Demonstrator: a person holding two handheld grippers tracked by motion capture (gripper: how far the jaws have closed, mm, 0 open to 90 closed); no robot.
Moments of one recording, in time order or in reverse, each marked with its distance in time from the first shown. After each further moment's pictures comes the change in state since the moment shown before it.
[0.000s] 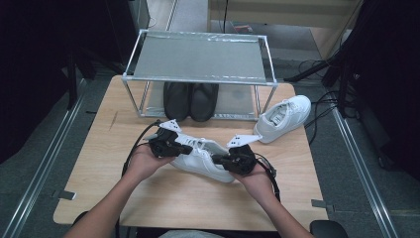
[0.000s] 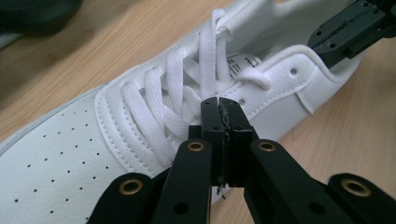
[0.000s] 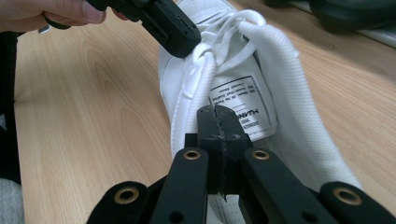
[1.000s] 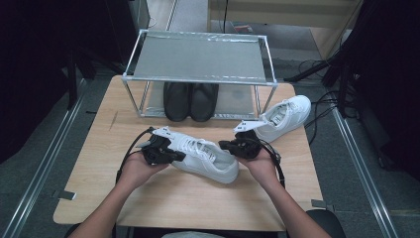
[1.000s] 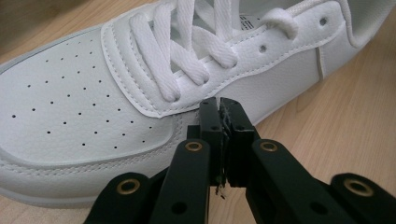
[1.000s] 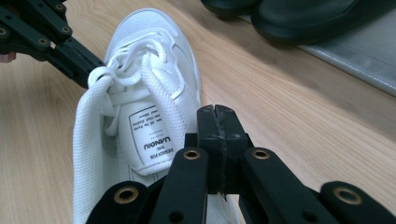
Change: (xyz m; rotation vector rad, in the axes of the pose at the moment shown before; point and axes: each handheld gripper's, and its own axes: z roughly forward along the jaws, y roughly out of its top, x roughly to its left) left arm 0.000 -0.025 -0.004 0.034 0.019 -0.044; right arm -0.043 0.014 0.003 -0.009 -0.054 0.015
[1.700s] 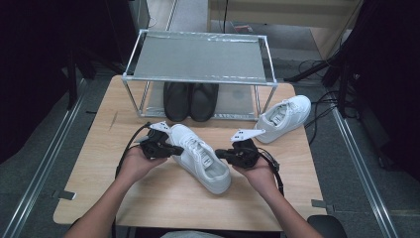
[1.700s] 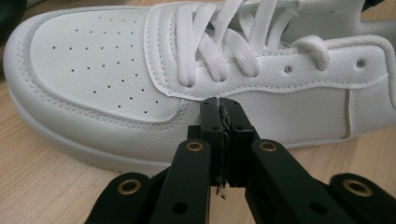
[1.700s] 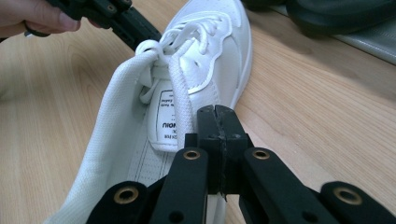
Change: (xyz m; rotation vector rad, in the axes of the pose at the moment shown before) left arm 0.020 0.003 0.000 -0.026 0.007 -0.022; right arm 0.023 -0.011 -0.003 0.006 0.045 -0.018
